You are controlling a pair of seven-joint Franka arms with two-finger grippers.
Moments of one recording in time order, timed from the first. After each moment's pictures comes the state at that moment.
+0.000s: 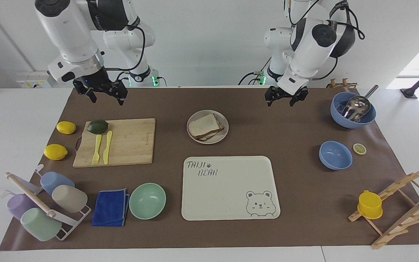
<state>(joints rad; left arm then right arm) -0.23 -0.18 -0.17 -2.12 -0.13 1.85 -0.29 0.11 -0.02 -0.05 -1.65 -0.01 1.54 0.18</state>
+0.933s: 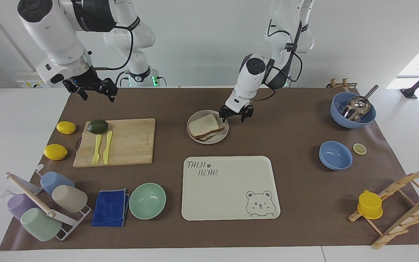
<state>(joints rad) -0.53 0.03 -0.17 -2.34 -0.24 2.42 -0.57 0.07 -0.02 -0.05 -1.66 -0.02 1.49 0.11</state>
